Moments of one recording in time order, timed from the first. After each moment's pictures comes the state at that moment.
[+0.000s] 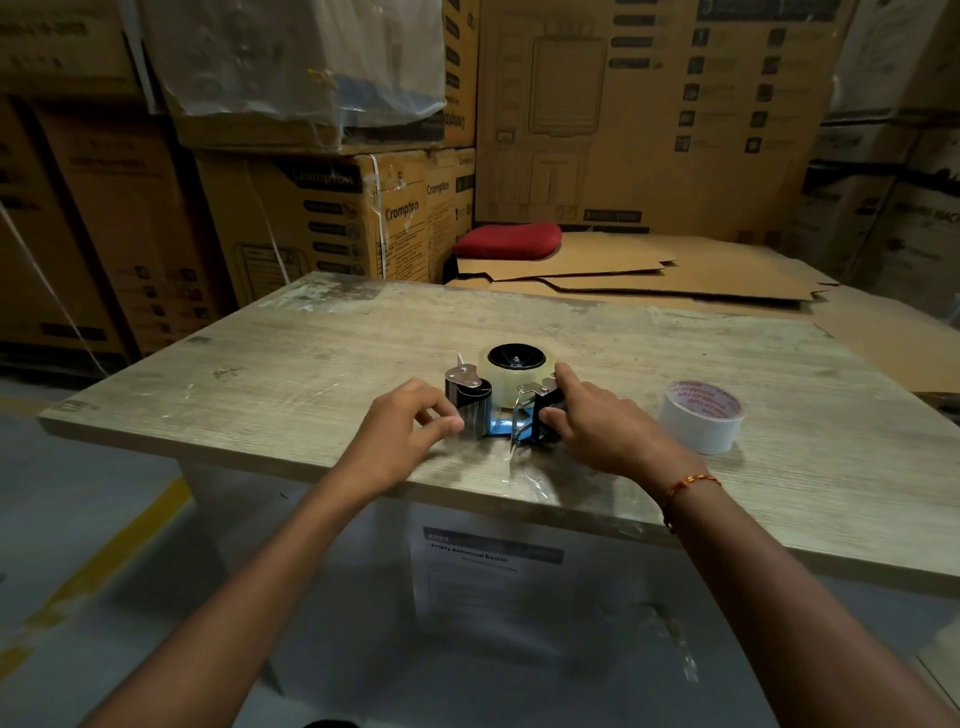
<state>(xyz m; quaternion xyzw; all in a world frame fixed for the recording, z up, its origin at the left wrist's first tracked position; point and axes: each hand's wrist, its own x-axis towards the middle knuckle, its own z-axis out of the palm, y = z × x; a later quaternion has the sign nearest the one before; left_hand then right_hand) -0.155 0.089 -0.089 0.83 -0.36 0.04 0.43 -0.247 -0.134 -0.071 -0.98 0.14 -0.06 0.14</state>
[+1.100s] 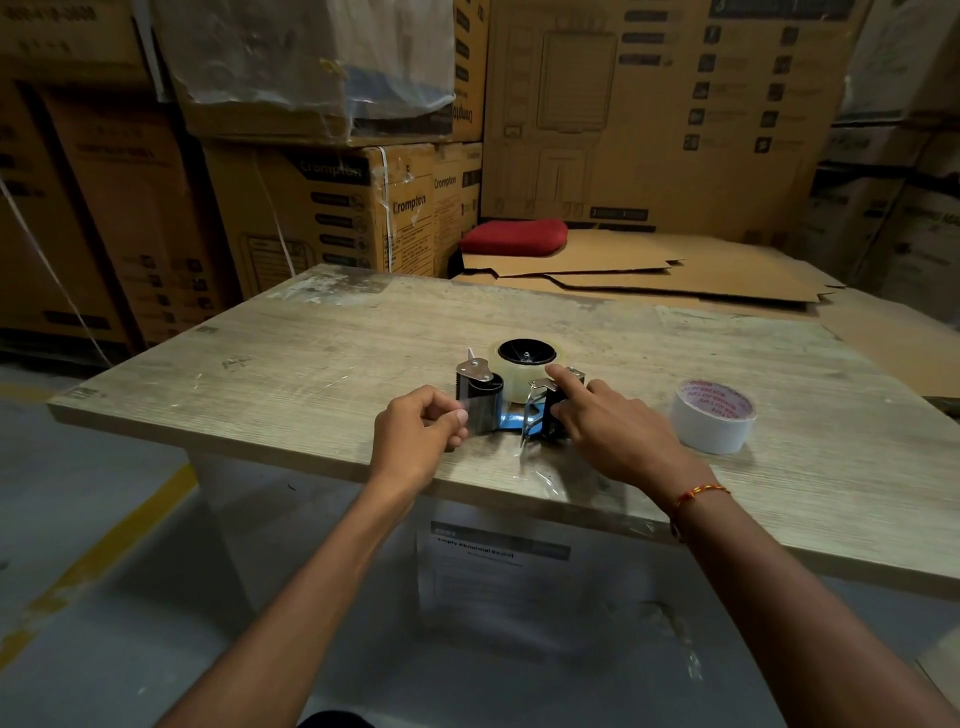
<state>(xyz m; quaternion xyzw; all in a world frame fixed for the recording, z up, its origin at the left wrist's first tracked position) -0.166 0.074 -0.110 0.76 -0.18 0.00 0.63 -0.251 -0.130 -0.078 -0.99 0.13 -0.08 0.05</state>
